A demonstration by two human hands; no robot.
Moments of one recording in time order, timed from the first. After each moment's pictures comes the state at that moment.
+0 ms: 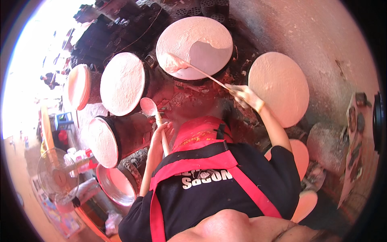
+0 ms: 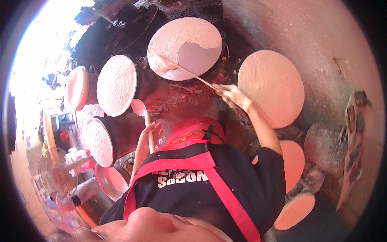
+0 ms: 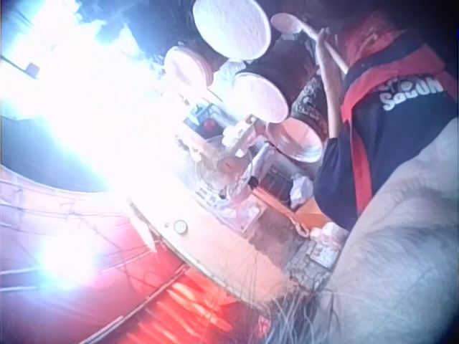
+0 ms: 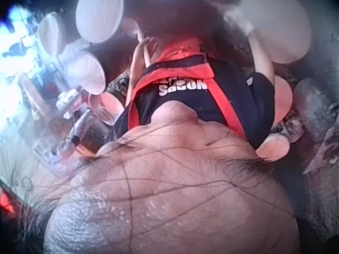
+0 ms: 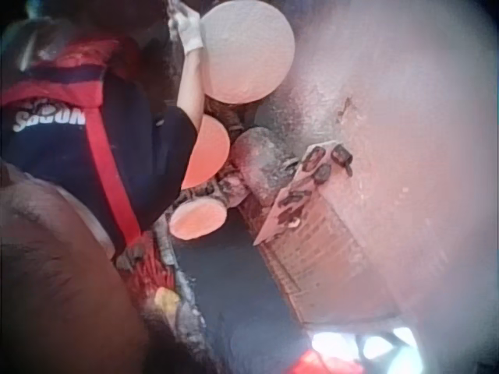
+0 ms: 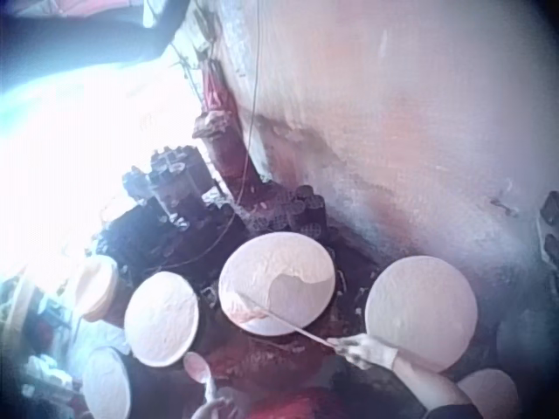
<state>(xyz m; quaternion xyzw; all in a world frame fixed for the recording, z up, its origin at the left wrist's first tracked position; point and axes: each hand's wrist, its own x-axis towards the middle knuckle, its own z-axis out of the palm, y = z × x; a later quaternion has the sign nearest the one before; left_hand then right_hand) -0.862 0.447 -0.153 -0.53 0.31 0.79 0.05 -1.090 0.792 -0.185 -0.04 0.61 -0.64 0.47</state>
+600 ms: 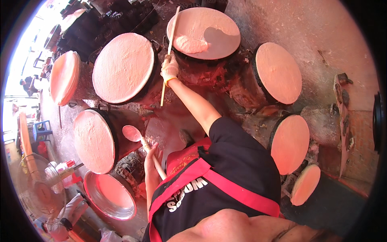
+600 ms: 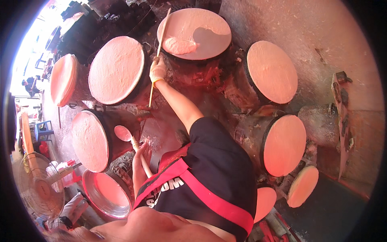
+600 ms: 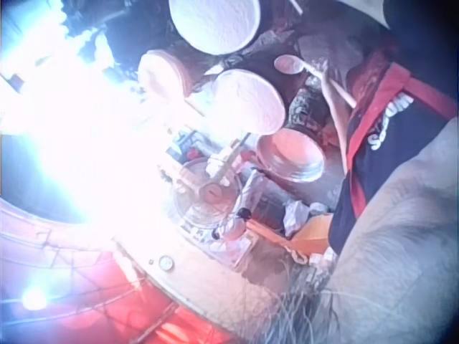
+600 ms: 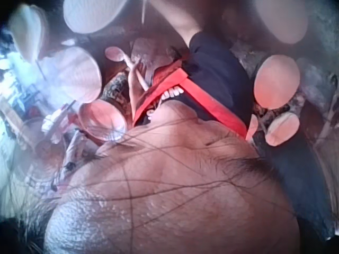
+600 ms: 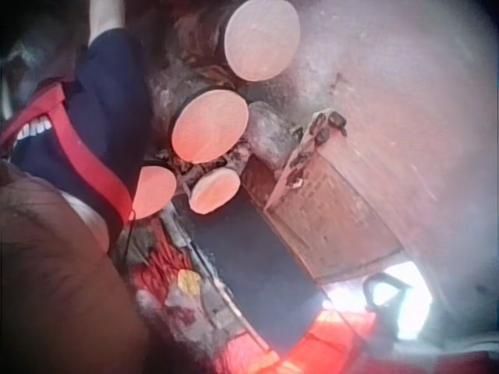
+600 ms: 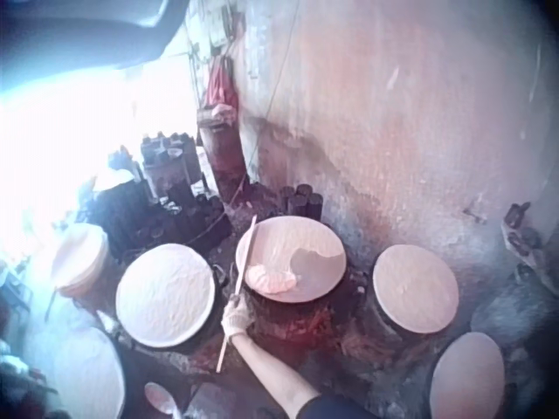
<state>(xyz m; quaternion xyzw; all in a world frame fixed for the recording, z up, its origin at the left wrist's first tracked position) -0.662 0.341 -0.169 -0.49 0.33 0.81 0.02 -1.061 0.355 -0.332 0.15 0.66 -0.74 0.00</state>
